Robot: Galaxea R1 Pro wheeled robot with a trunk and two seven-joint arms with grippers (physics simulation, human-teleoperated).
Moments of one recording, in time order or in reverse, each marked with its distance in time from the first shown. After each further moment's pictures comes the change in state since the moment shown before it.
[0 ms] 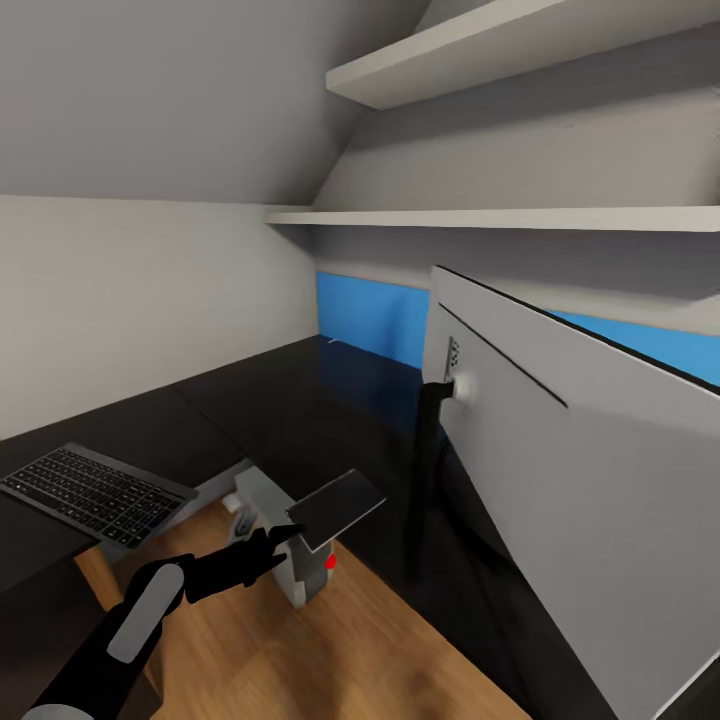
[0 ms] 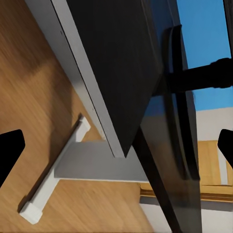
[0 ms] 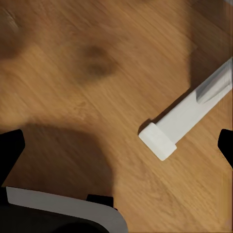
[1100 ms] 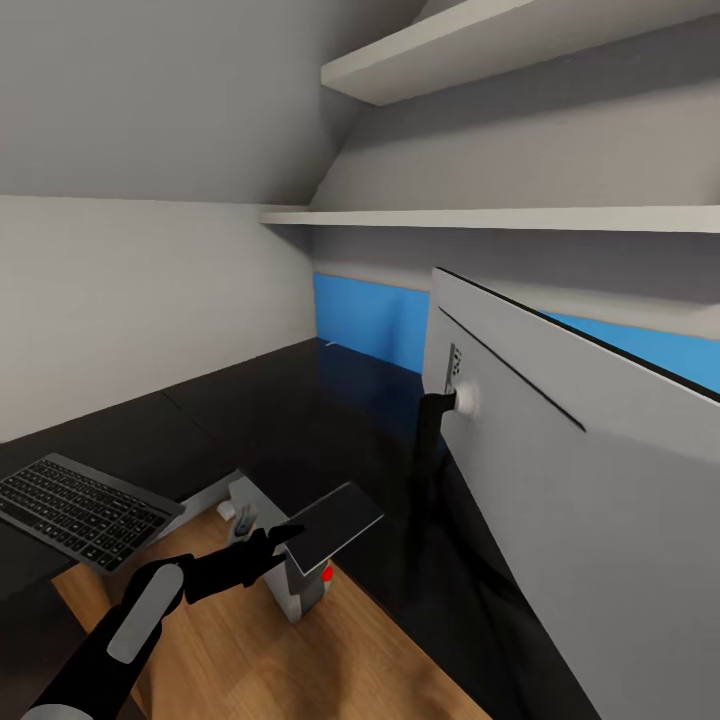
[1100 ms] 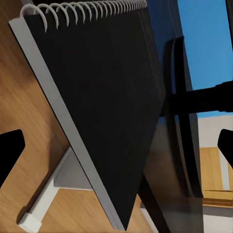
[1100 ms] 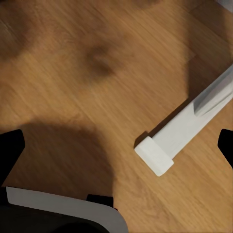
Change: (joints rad) left arm 0.000 0.002 0.001 0.001 -0.003 0.000 0.000; right arm 0.000 0.000 -0.001 0.000 0.000 0.000 0.000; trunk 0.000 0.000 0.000
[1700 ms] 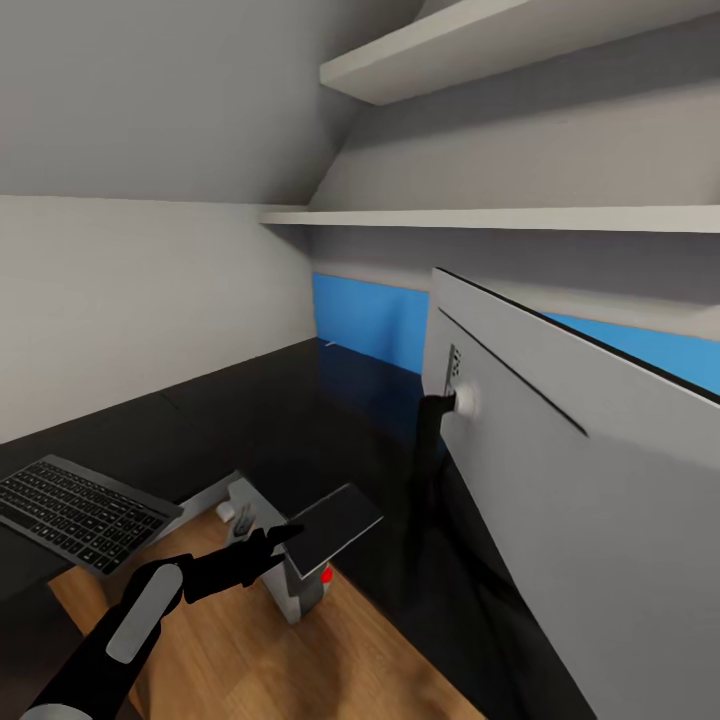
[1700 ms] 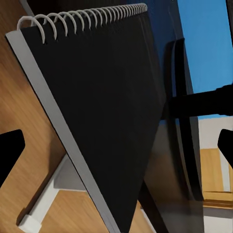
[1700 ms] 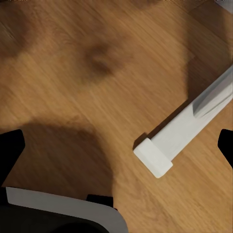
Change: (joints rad) left arm 0.000 0.002 0.001 0.000 0.000 0.000 0.000; right arm 0.000 0.000 -0.001 0.000 0.000 0.000 0.000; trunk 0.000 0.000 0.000
